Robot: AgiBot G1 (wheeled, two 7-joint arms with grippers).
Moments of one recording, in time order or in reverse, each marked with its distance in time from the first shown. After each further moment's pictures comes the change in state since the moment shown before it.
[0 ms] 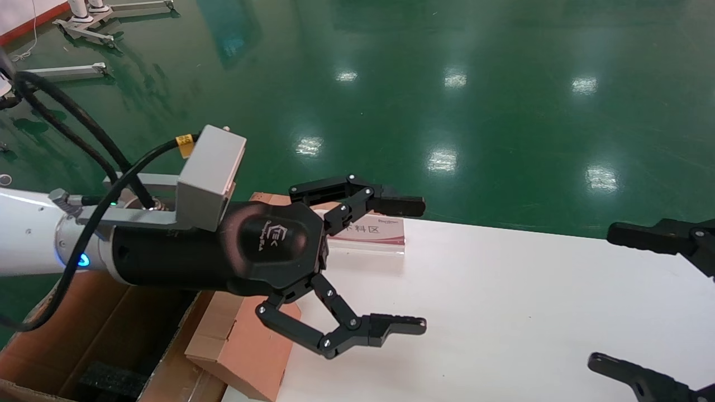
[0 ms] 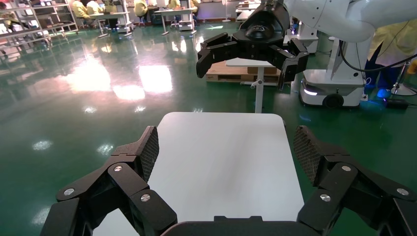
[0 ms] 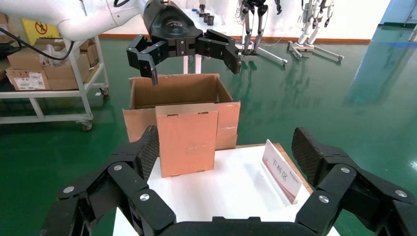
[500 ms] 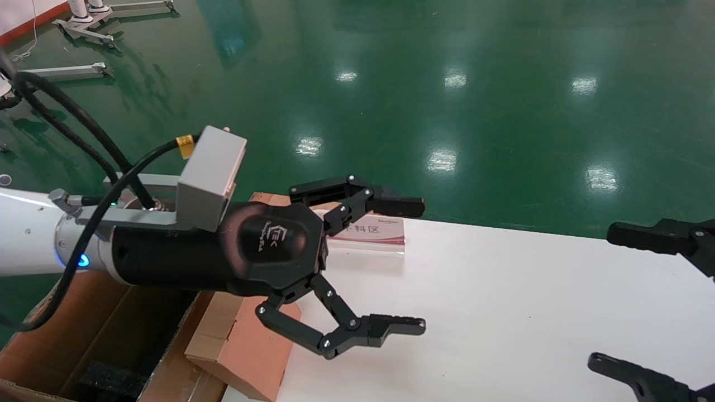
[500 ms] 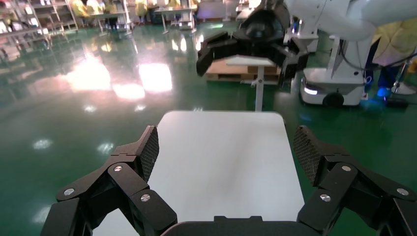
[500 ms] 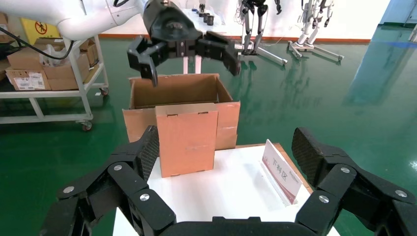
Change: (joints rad) left arm -0.019 -0.014 0.018 -0.014 0.045 -0.006 -0.027; right arm 0.000 0.000 -0.001 -0.001 0.000 0.000 0.000
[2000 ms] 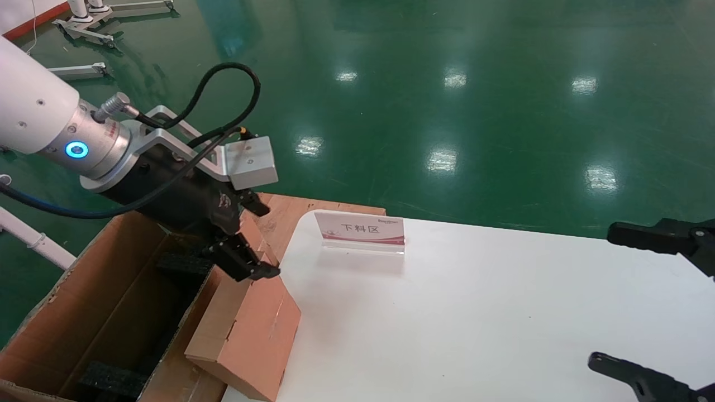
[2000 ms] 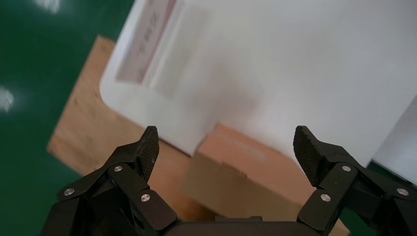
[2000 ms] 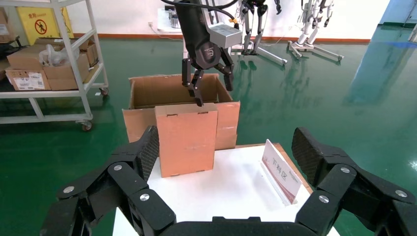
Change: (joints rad) left arm -1.023 0.011 1.007 -0.055 0.718 0.097 -0.731; right arm 0.001 0.001 -0.003 -0.001 0.002 0.001 -0.002
